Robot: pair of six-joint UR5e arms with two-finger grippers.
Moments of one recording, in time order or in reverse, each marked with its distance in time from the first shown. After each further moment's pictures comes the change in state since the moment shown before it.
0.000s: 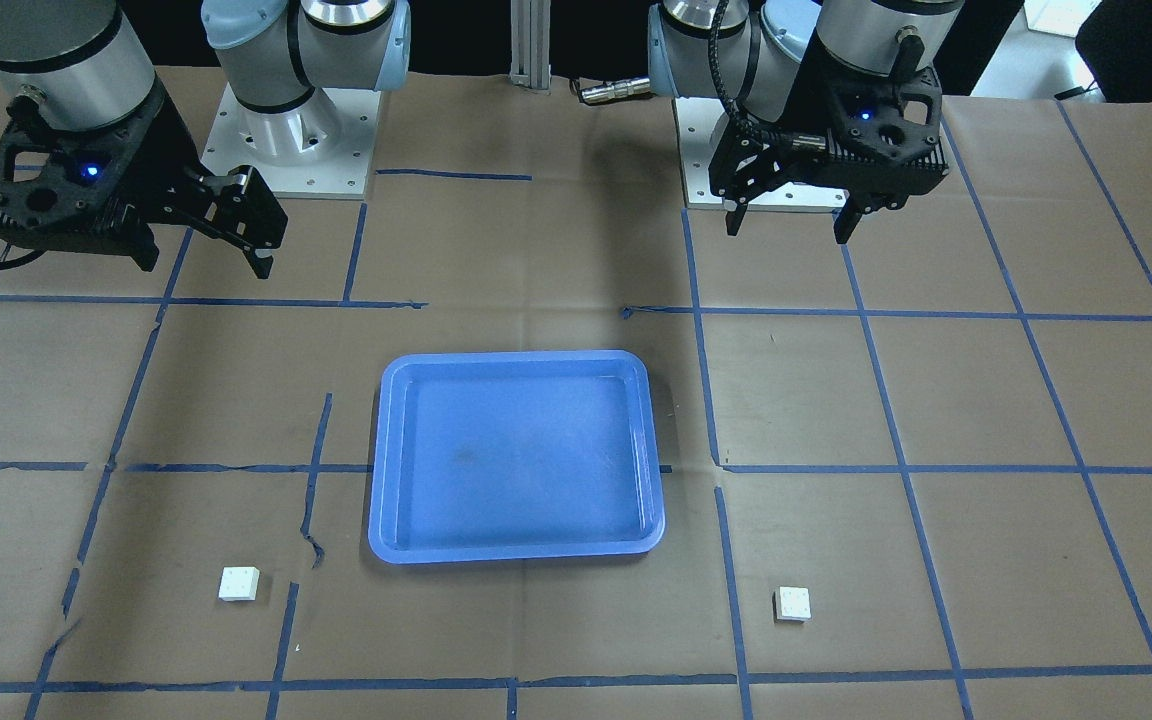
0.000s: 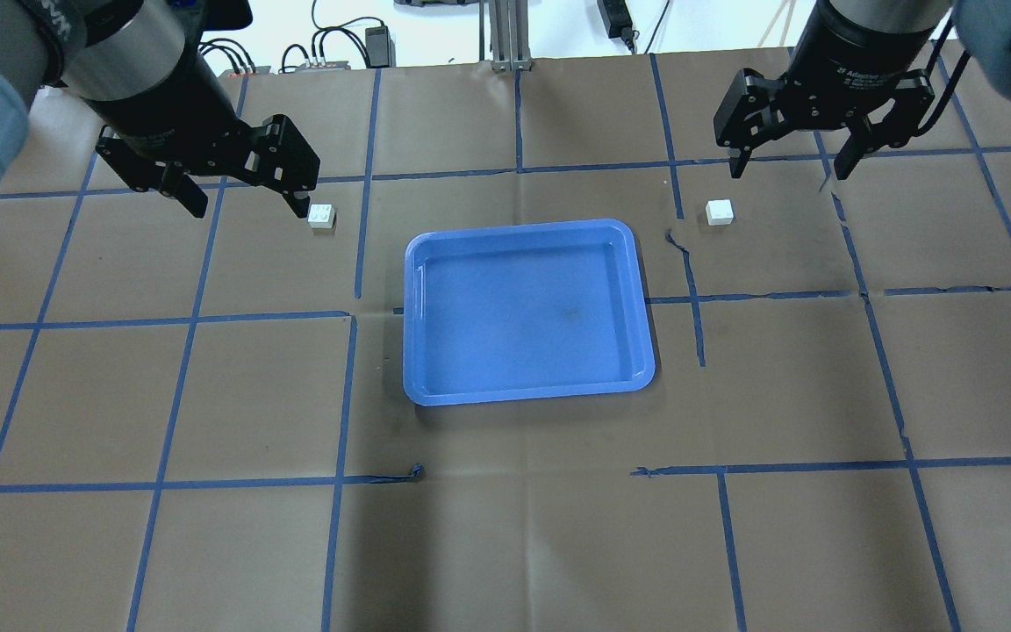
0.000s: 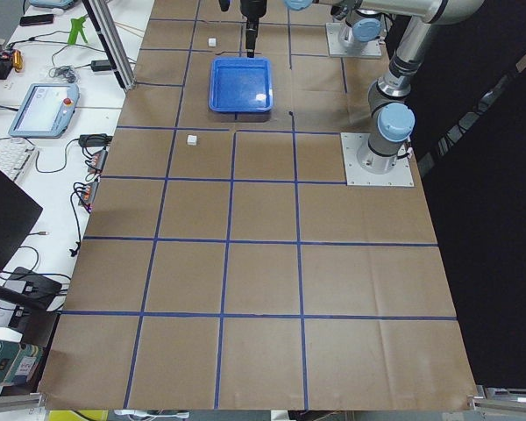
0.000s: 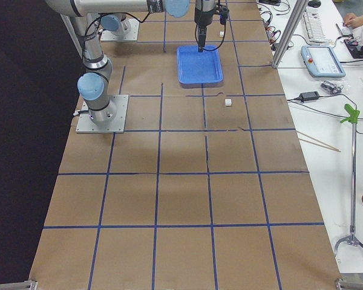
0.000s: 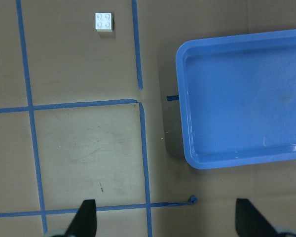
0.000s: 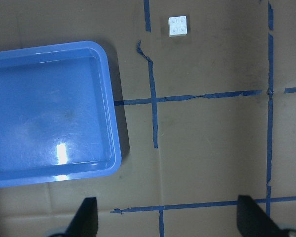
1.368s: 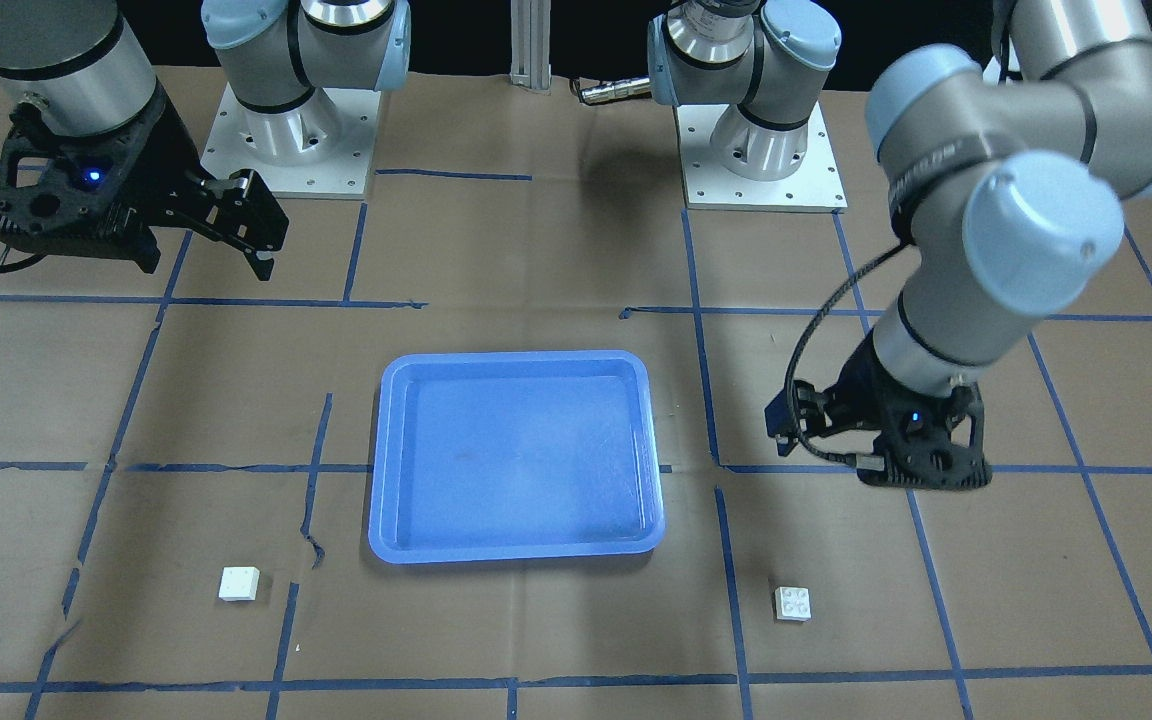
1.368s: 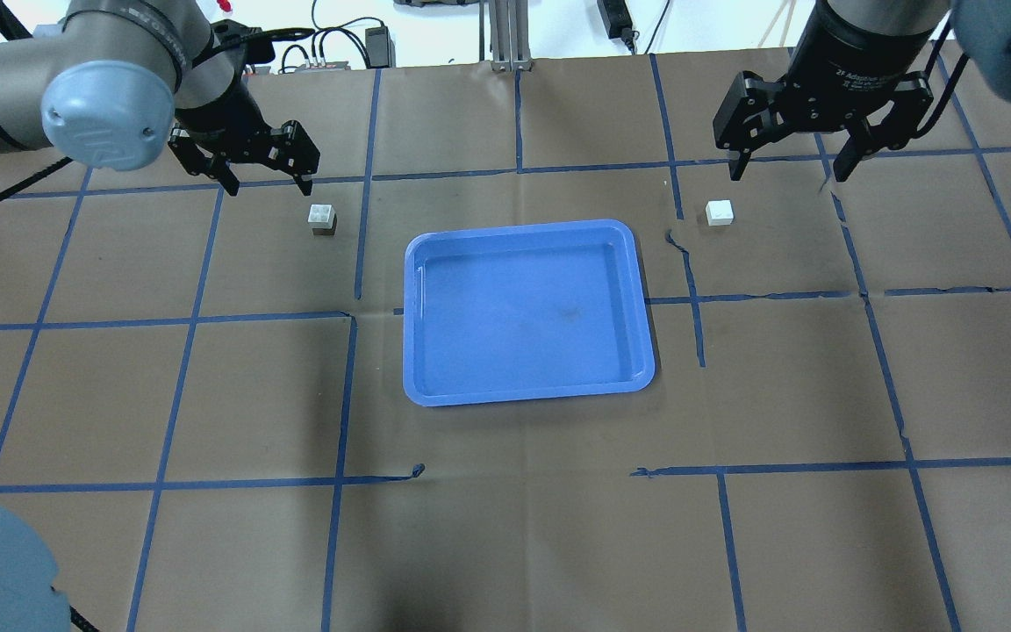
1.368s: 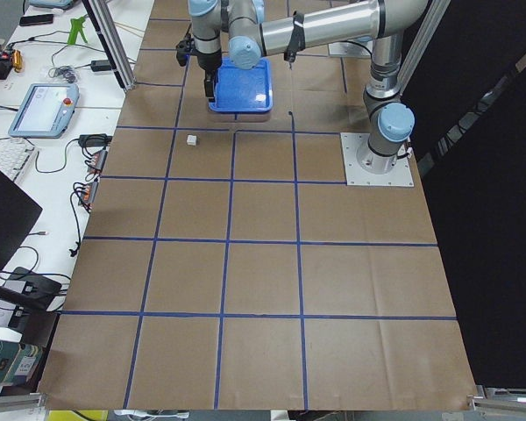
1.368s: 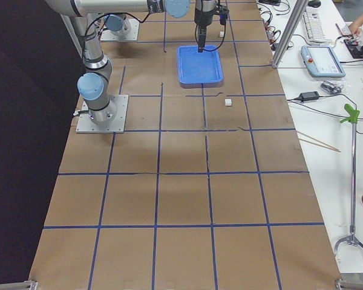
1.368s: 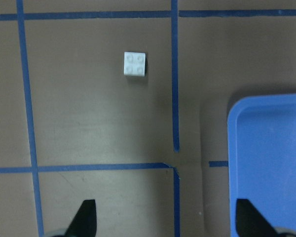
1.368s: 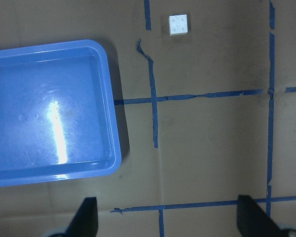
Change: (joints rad) left arm 0.144 -0.404 0.014 0.372 -0.008 0.163; right arm 0.000 0.006 0.000 0.000 -0.002 -0.008
